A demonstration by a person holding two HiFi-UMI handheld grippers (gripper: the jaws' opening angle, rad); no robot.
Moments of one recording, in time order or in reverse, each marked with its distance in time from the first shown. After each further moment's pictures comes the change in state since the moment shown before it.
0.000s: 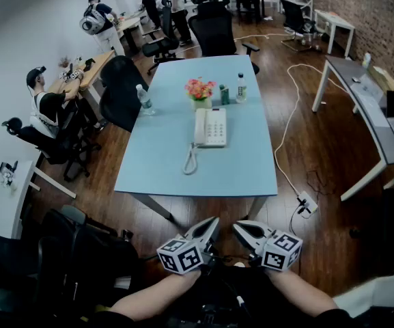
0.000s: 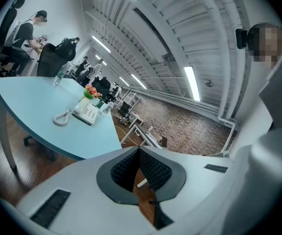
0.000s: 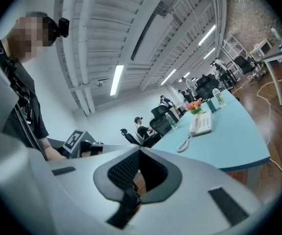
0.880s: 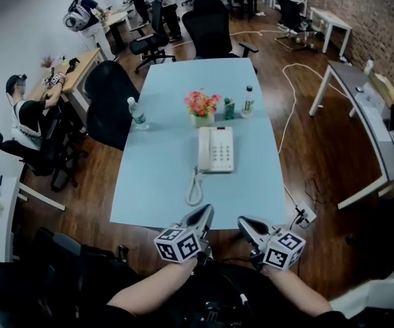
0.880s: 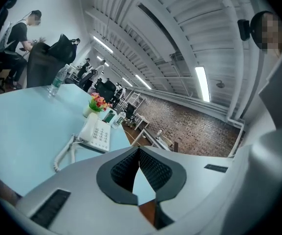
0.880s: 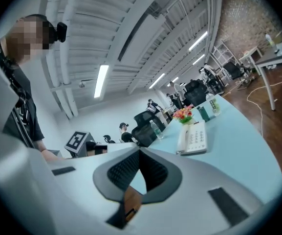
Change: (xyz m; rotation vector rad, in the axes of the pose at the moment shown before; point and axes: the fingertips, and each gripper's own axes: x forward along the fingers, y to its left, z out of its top) left arm 0.094 0.128 0.140 0.025 0.004 0.045; right arm 0.115 -0.104 0.087 0.020 -0.051 -0.144
